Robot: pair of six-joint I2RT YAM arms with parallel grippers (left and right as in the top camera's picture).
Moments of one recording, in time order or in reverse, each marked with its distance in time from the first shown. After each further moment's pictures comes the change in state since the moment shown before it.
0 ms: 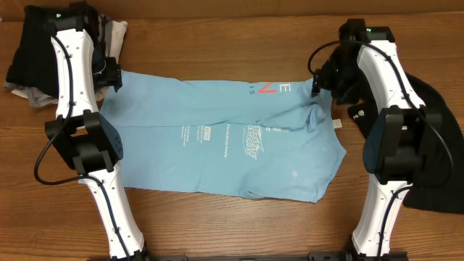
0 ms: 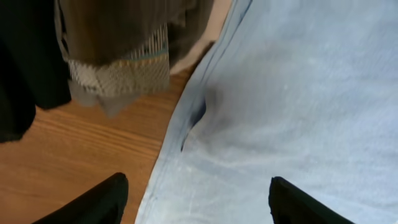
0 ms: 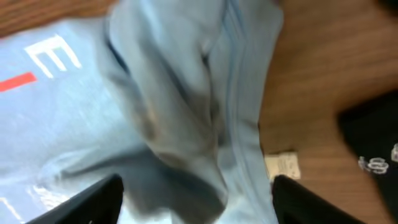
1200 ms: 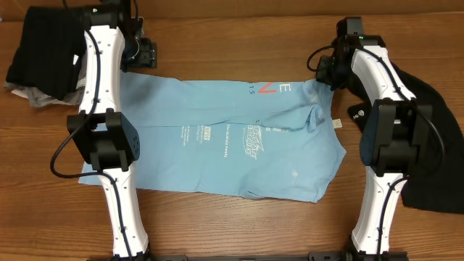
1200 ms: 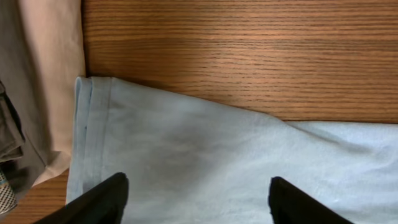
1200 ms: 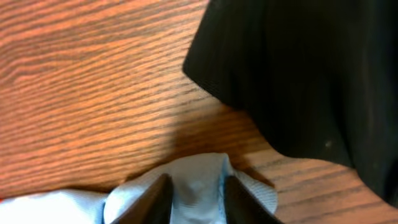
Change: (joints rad) left arm -0.145 0.000 0.000 0.227 0.188 0.034; right arm -0.009 0.097 -0.032 0.392 0.076 0.080
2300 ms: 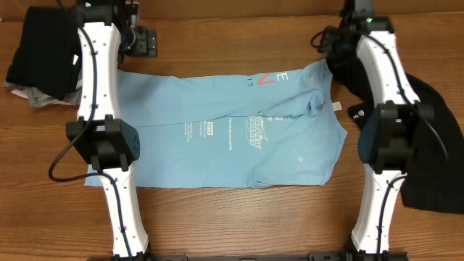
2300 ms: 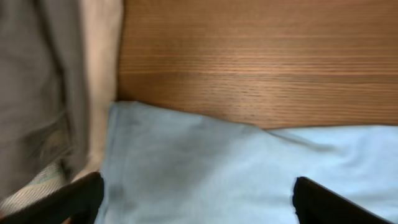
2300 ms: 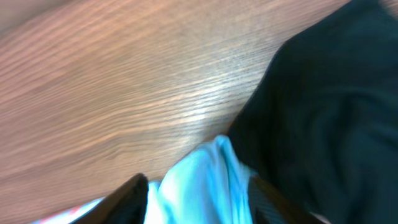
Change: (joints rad) left arm 0.000 0.001 0.210 -0.085 0.002 -0.008; right arm 0.000 0.004 0.309 -0.098 0.008 0.043
